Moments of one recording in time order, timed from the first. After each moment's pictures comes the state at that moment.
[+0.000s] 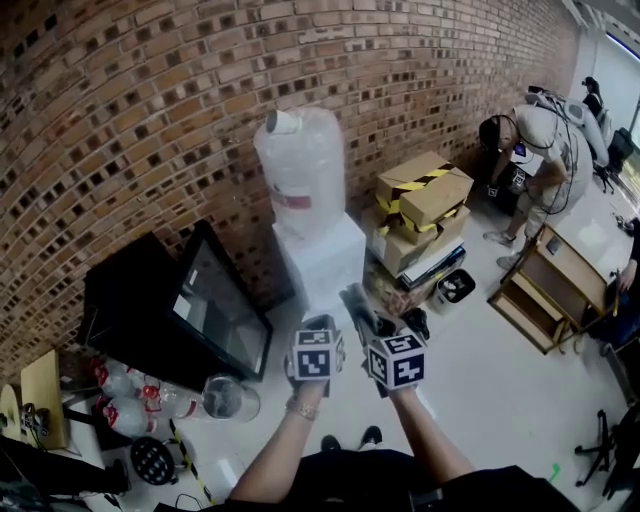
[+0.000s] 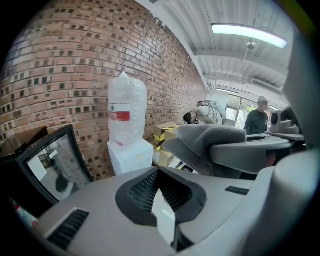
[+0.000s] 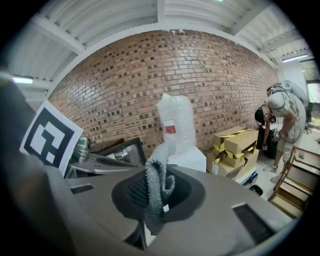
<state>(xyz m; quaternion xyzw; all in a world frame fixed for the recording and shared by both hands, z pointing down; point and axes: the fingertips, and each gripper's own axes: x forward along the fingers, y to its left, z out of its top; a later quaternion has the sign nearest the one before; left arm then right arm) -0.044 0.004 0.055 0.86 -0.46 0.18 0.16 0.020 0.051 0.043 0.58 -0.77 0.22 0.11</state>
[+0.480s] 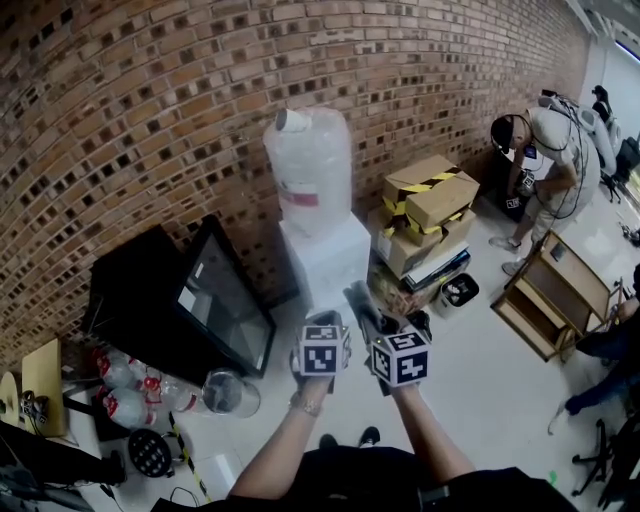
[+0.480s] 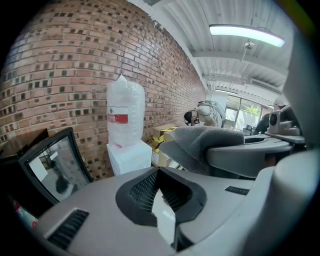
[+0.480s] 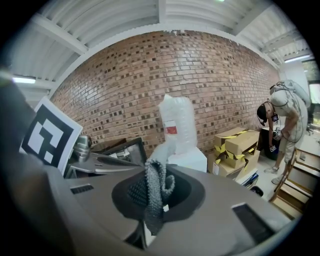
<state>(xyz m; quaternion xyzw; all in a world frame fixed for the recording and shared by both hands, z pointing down) -0.035 0.015 0.043 0.86 -0.46 0.18 0.15 0.022 0.060 0.037 0.58 -0.78 0.21 0.12</state>
